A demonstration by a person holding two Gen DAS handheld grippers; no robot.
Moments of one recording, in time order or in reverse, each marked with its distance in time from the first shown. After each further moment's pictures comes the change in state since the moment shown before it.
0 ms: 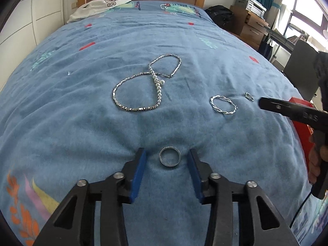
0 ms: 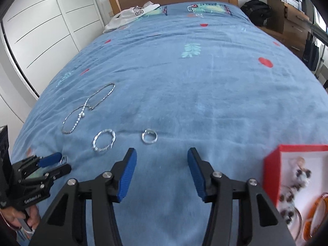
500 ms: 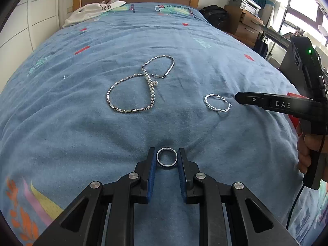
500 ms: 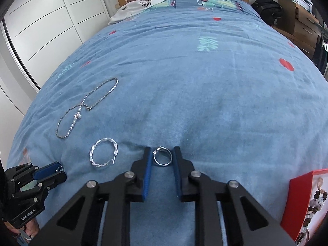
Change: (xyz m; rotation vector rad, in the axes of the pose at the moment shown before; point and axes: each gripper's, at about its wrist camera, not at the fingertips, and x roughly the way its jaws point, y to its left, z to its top) left arm -0.001 -0.005 0.001 0.032 -0.010 -0.014; right arm 0.029 0.013 0.012 -0.039 0.036 0.022
